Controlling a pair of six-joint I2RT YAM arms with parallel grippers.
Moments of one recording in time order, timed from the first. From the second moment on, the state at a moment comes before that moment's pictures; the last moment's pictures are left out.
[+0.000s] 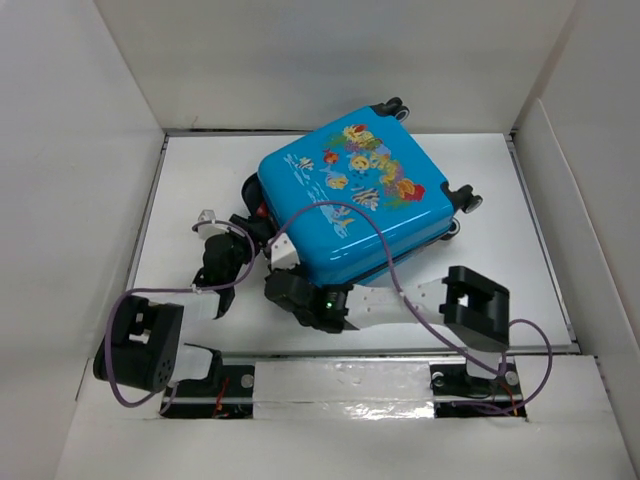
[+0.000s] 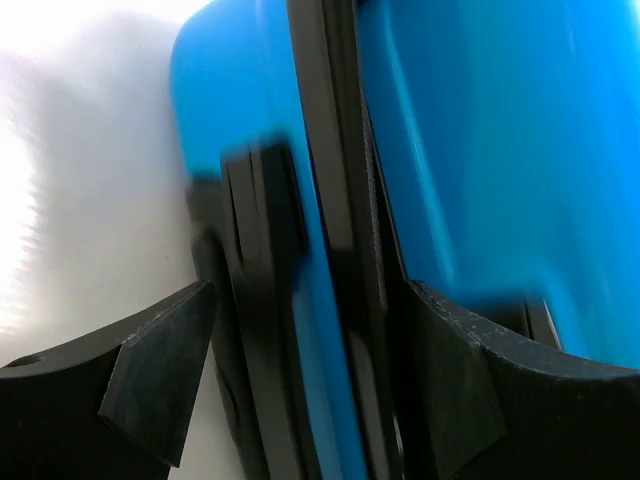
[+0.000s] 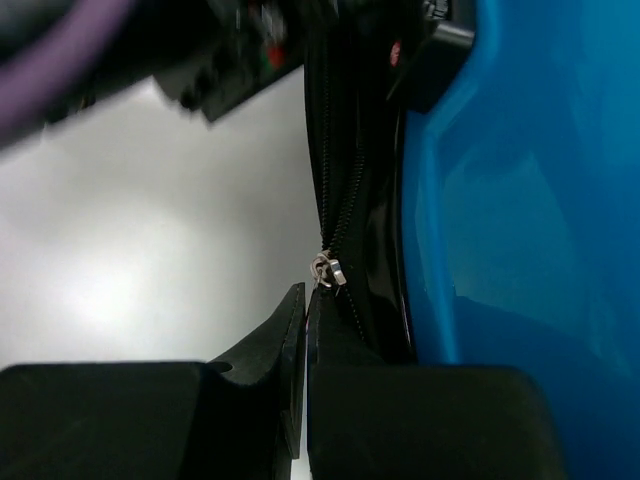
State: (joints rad) left arm -0.25 1.32 0.28 0.74 -0.03 -1.04; right arm 1.33 1.81 1.20 0.07 0.70 0.37
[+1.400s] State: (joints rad) left arm -0.07 1.45 0.61 0.41 0.01 -1.01; right arm 0.31 0.61 0.59 -0.32 0.48 0.46
